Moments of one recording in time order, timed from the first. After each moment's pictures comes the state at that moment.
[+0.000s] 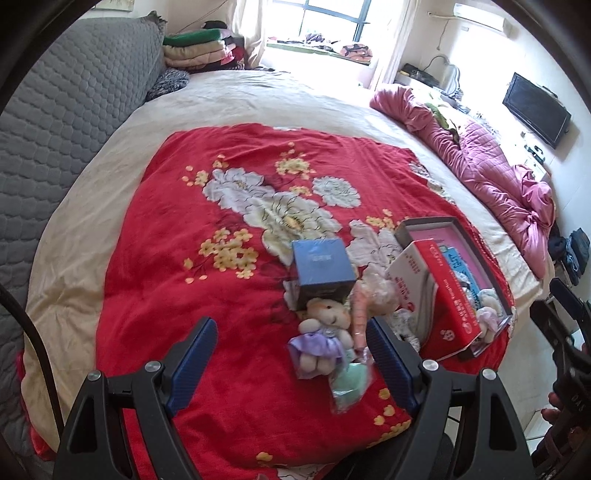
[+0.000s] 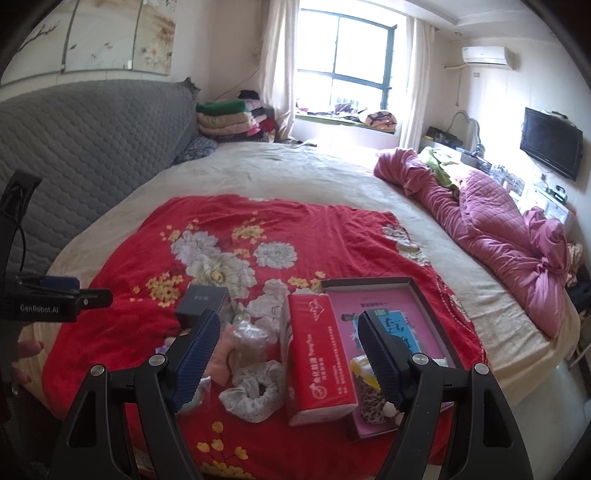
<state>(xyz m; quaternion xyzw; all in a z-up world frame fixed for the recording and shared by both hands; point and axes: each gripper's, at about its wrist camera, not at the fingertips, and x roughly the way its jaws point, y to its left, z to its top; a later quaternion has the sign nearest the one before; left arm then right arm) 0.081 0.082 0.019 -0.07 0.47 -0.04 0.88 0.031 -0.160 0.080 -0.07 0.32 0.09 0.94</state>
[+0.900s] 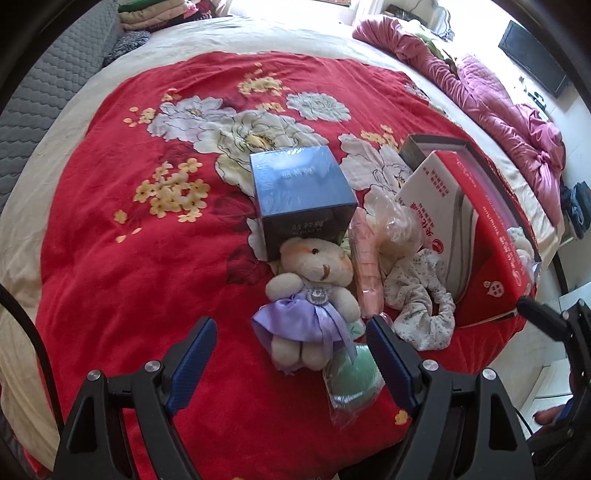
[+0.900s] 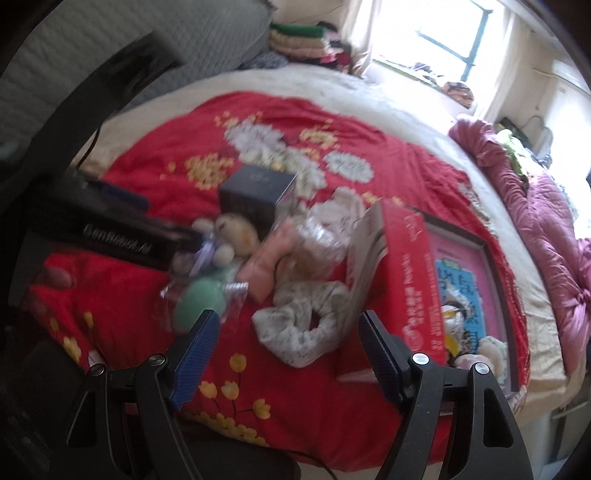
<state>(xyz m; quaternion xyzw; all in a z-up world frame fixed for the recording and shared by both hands) 0.125 0.035 -0.085 -0.03 0.56 -0.08 0.82 0.042 -0.106 -0.044 -0.19 0.44 0.18 0.86</state>
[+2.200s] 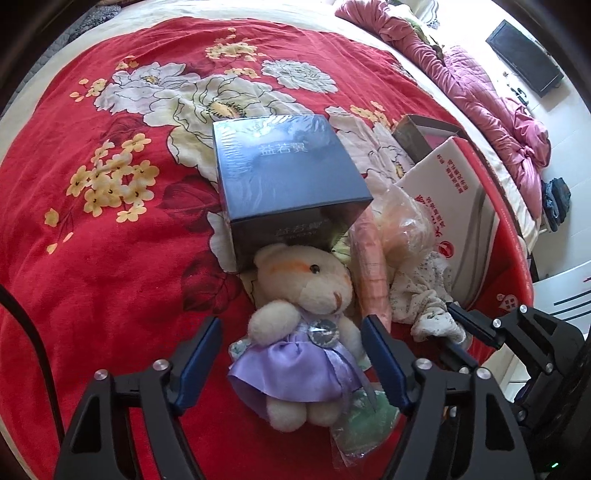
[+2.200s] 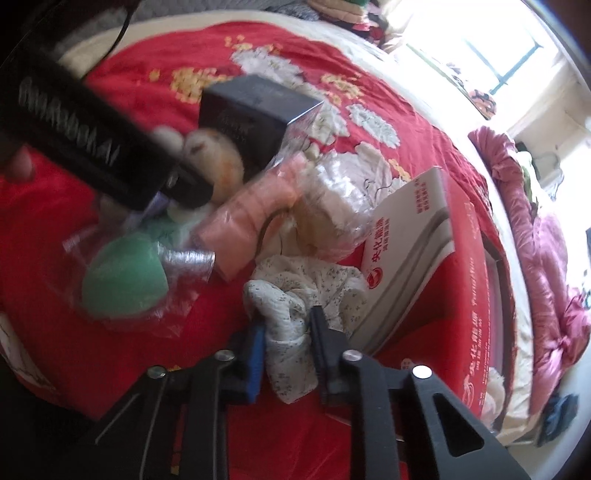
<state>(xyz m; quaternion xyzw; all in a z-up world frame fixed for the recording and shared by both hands) 0.164 0.034 -0.129 -0.07 0.59 -0.15 0.79 0.112 -0.091 -0.119 -0.28 0.48 0.16 0.82</state>
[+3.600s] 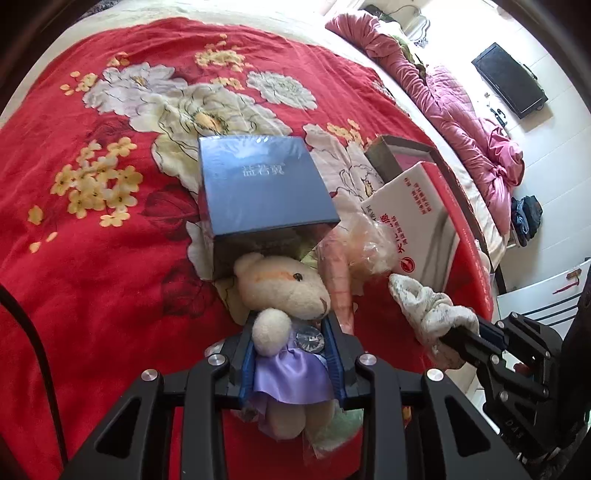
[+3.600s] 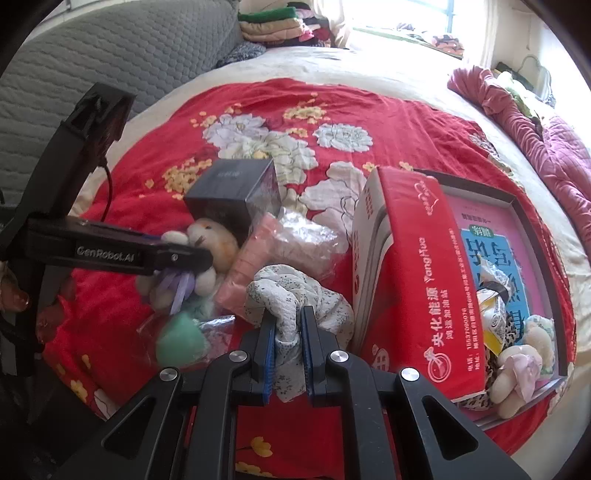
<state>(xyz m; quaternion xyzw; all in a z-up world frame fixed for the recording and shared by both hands) 0.163 0.040 -0.115 -0.13 0.58 -0.20 0.78 0.101 -0.133 -0.059 -0.07 0.48 0.19 0.86</state>
